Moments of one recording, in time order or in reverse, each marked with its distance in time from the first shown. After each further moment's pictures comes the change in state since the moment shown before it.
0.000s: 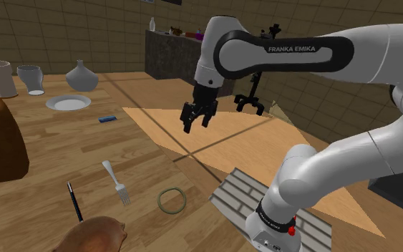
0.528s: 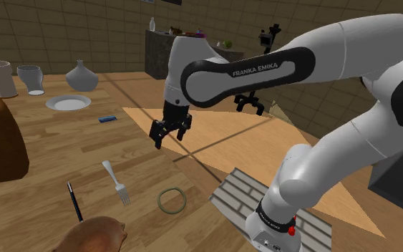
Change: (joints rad) arm 0.017 0.223 0.166 0.033 -0.002 0.244 0.166
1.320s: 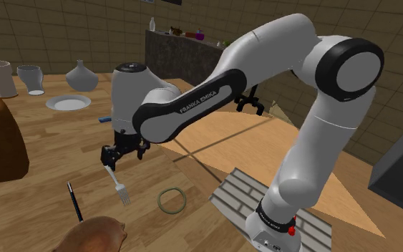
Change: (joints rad) arm -0.011 0.472 0.192 0.239 -0.301 0.240 0.388
